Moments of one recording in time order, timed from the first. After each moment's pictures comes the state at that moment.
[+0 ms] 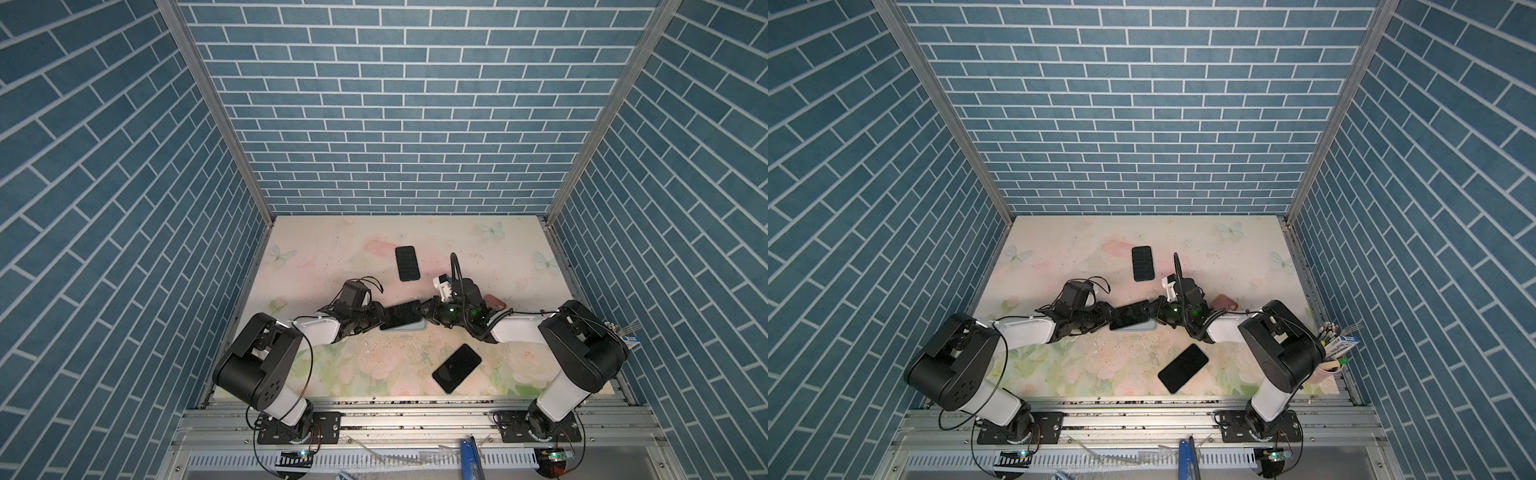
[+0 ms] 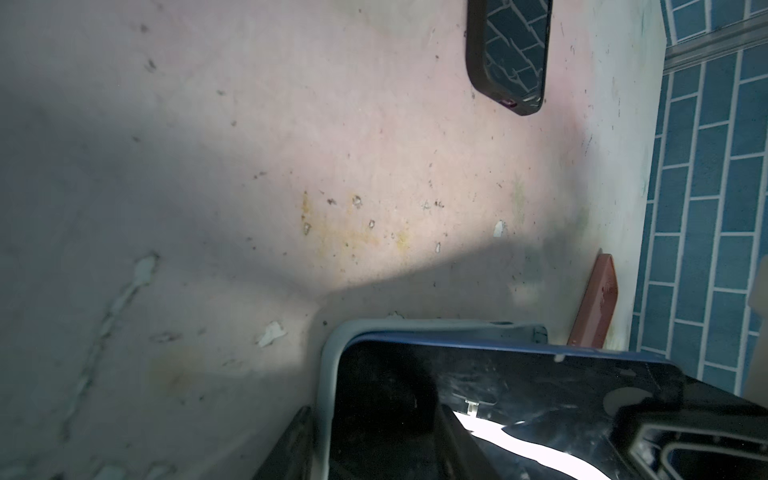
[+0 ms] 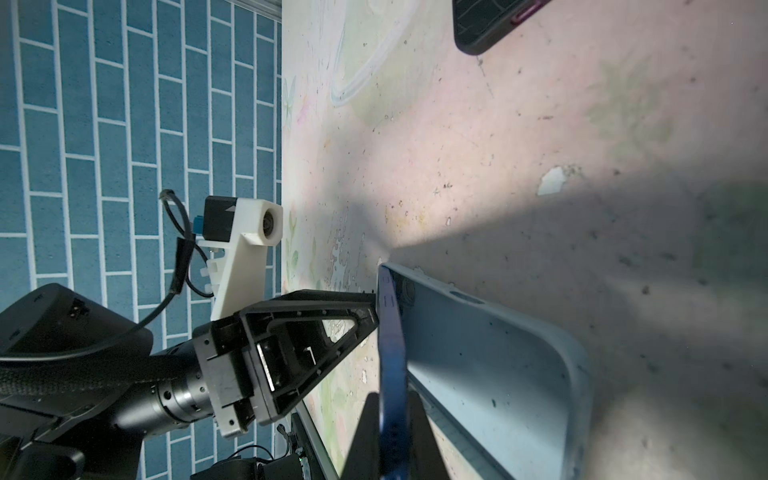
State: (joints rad) left arm -0.48 1.56 0.60 0.11 0.33 -0.84; right arm 0.69 1.67 0.65 0.47 -0.49 1.02
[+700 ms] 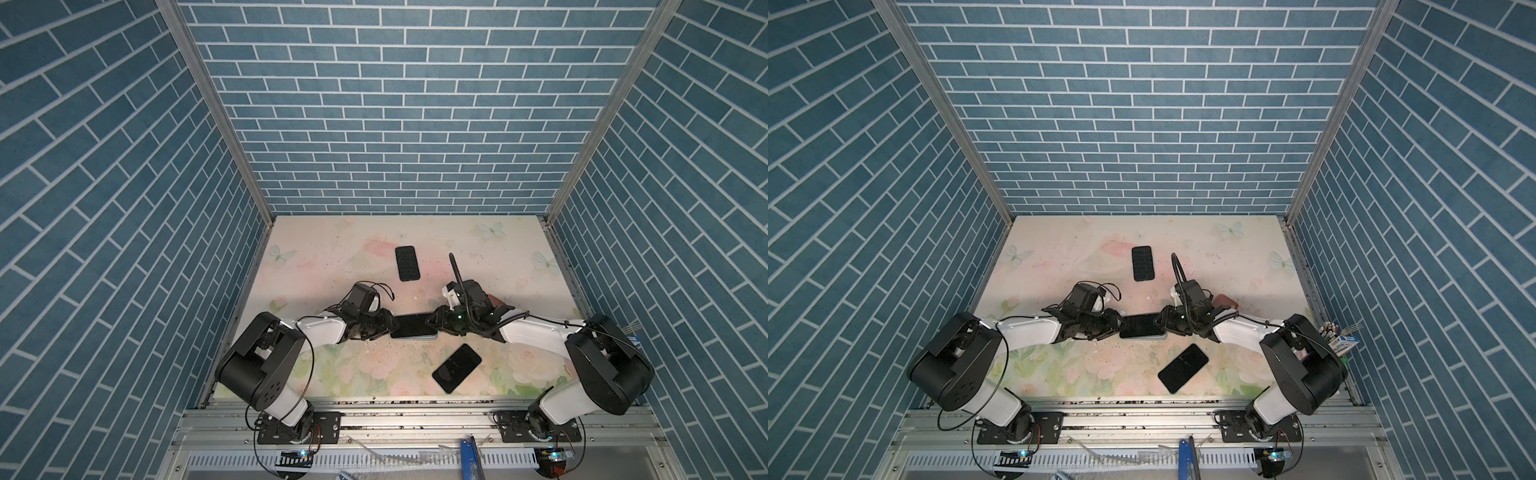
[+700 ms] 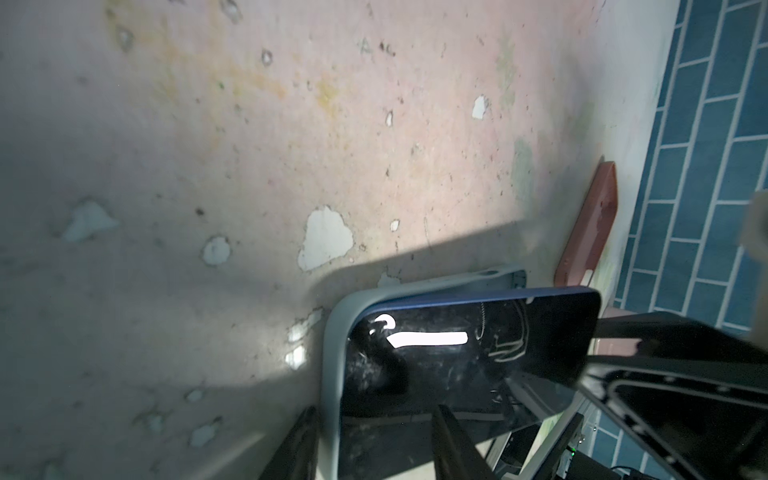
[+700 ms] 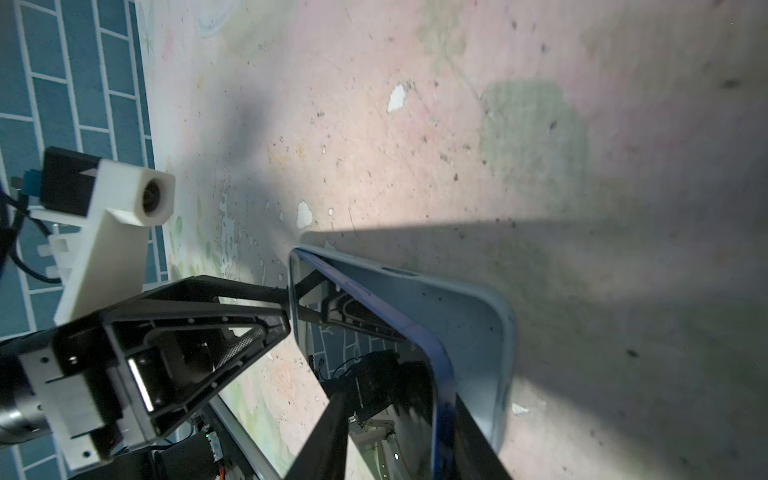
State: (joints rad) left arm -0.55 1.56 0.65 -0.04 0.43 -0.79; right arm 0.68 1.50 0.71 -0.08 -0.37 0.78
